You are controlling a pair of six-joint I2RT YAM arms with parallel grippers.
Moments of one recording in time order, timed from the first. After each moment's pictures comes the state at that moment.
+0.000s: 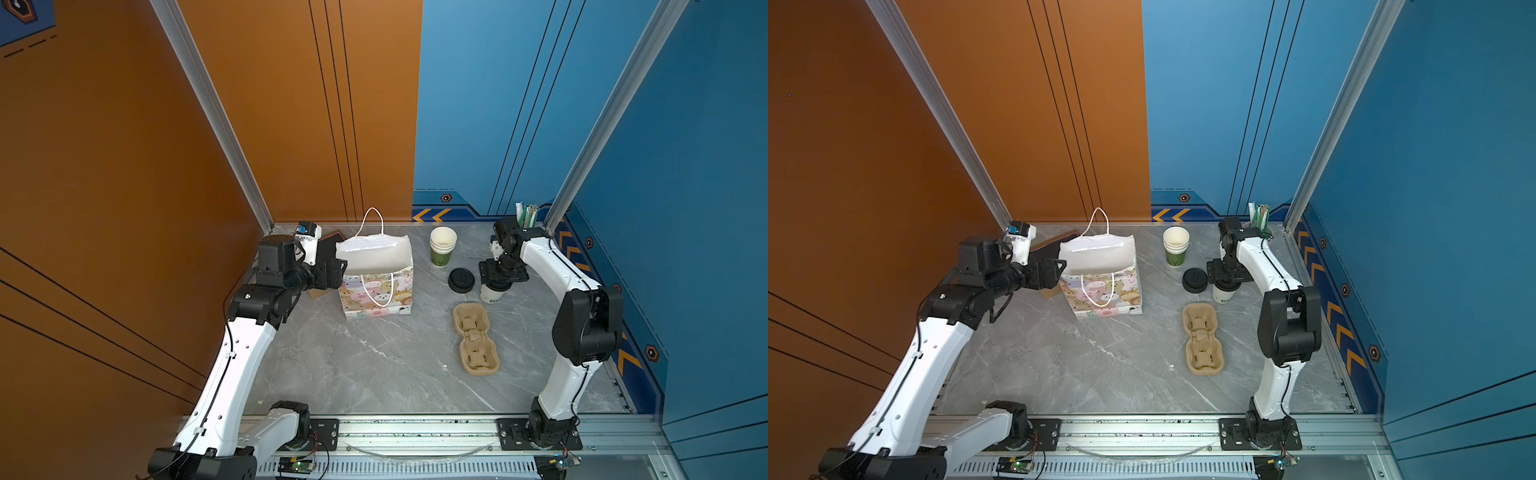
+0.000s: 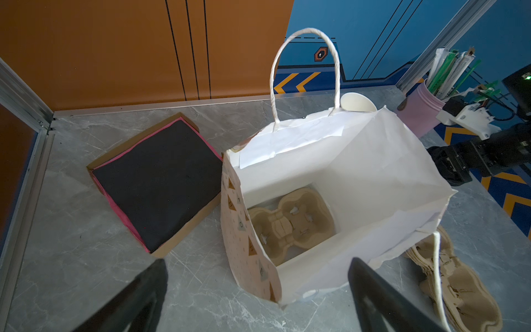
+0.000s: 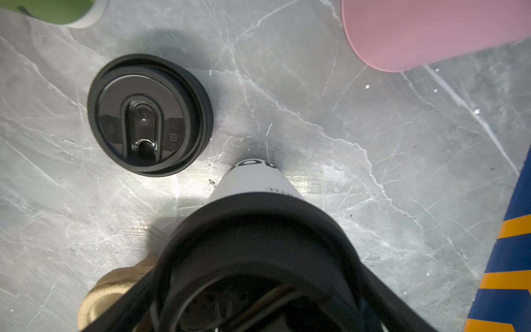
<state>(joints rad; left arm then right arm) -0.12 1.07 1.22 -0.70 0.22 -0.07 0.13 1.85 1.61 -1.09 0.05 0.07</state>
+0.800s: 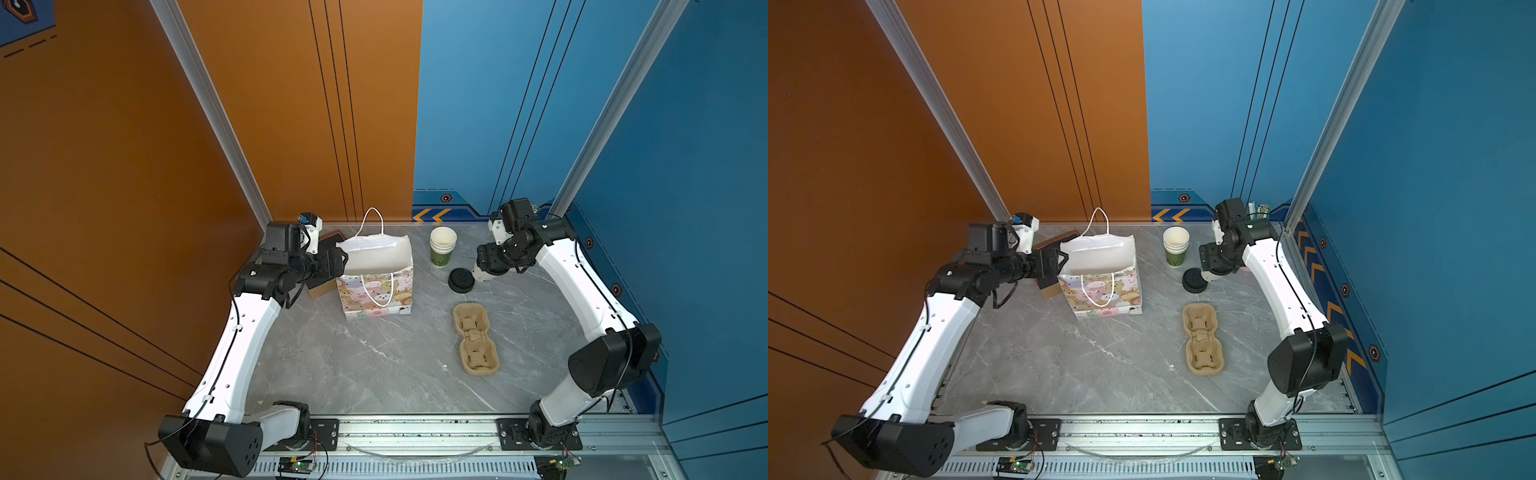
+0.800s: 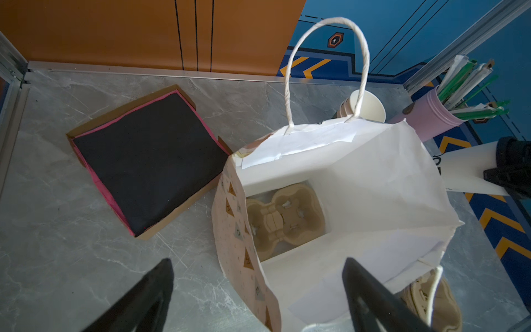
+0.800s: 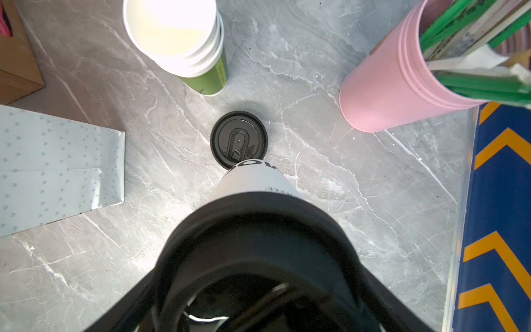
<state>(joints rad) -0.12 1.25 1.39 -0.83 0.22 -0.18 0.24 1.65 1.75 -1.18 0.03 0.08</state>
